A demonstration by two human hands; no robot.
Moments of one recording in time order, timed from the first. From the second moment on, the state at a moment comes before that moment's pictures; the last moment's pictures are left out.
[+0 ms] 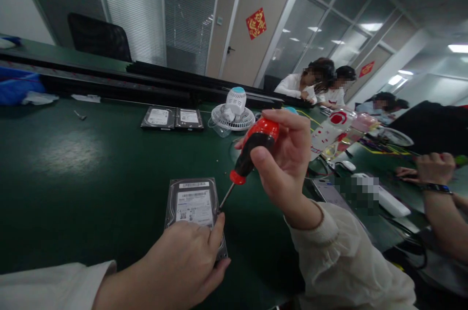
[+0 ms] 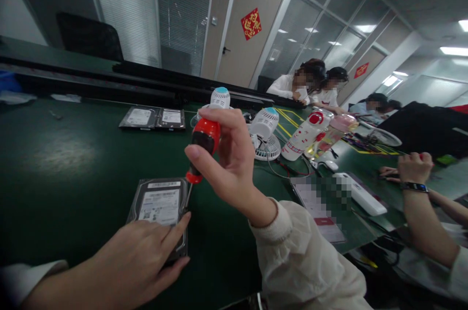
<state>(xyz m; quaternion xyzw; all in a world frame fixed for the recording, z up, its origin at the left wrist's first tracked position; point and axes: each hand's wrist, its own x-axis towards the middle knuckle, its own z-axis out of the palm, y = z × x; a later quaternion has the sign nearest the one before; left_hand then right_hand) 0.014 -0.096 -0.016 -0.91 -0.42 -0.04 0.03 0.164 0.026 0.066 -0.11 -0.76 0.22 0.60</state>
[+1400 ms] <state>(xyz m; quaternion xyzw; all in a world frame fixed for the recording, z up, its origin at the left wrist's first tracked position) 0.016 -0.096 -0.014 -0.90 -0.44 -0.06 0.04 0.167 0.026 0.060 -0.13 -0.77 0.17 0.60</state>
